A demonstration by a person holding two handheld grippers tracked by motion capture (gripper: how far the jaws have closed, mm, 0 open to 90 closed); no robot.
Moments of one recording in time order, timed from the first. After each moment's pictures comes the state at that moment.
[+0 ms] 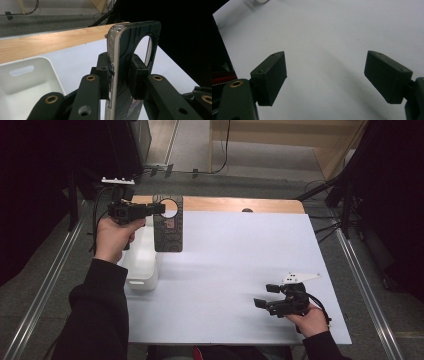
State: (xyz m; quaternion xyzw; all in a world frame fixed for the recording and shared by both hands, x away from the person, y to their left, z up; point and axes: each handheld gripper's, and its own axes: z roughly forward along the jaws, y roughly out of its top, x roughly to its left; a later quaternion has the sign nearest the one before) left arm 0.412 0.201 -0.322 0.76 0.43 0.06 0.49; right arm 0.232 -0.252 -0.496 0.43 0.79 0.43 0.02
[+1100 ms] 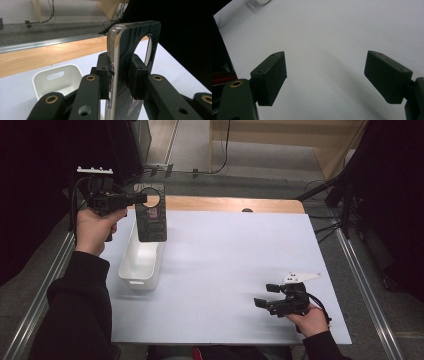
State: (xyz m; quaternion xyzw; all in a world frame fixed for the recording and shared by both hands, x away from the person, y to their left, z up) left arm 0.422 0.240 -0.303 0.74 0.44 0.09 0.49; right arm 0.233 -0.253 -0.495 0.43 0.79 0.44 0.02
